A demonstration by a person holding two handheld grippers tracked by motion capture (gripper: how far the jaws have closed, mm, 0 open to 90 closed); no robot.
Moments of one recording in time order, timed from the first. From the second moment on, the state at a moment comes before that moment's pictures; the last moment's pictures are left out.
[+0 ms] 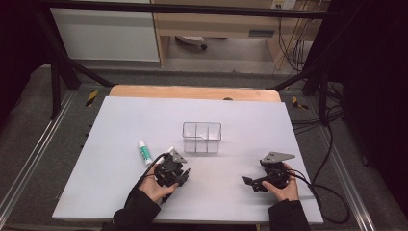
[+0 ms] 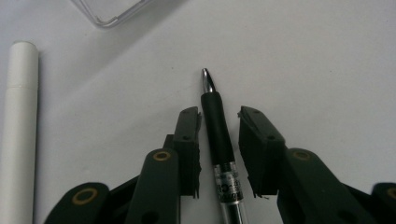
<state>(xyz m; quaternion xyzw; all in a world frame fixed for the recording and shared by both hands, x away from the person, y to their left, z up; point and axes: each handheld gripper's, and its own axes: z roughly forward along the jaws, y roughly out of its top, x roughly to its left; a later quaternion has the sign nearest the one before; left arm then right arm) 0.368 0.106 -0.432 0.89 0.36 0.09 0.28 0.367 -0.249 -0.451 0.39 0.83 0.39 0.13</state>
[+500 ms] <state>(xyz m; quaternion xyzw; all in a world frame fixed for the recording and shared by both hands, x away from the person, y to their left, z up) 0.367 0.098 -0.433 0.88 0.38 0.11 0.26 0.368 -0.249 -0.452 0.39 0.83 0.39 0.12</state>
